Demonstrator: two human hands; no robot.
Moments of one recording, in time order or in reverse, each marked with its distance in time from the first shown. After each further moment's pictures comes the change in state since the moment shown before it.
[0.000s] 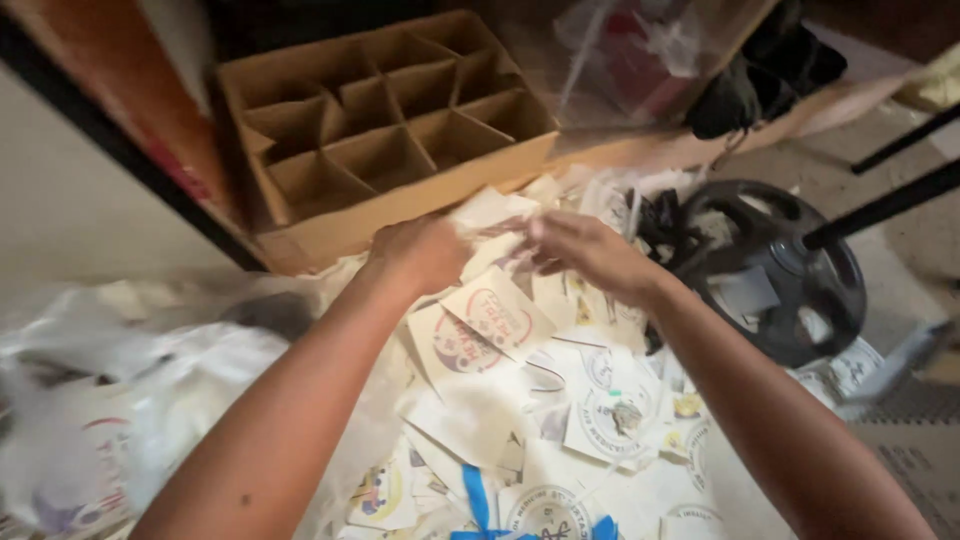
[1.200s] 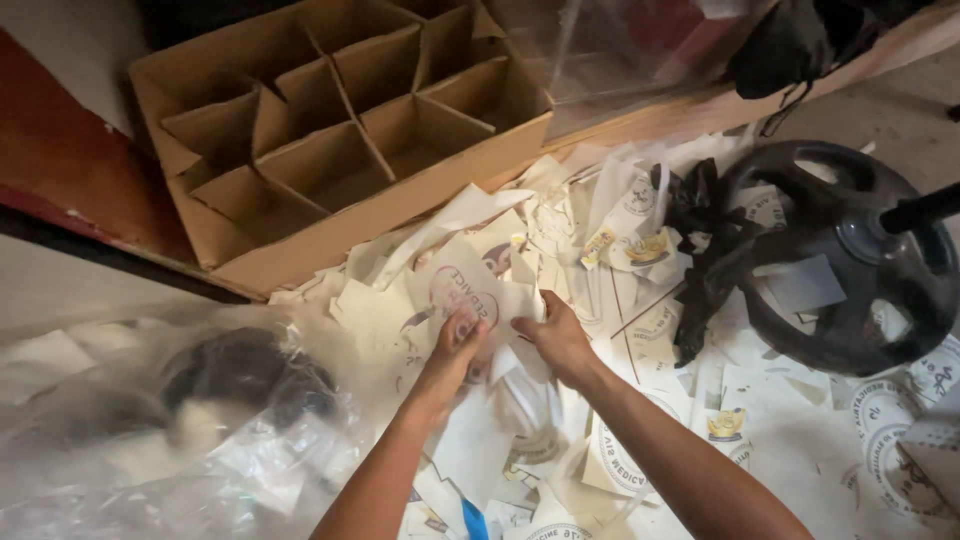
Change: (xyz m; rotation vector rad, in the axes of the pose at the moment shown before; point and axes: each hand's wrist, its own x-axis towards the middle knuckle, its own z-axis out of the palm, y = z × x) left_hand 0.005 -0.039 0.212 -1.156 -0.165 -0.461; right_hand 0.054 0.209 -0.003 0.043 0.489 0.290
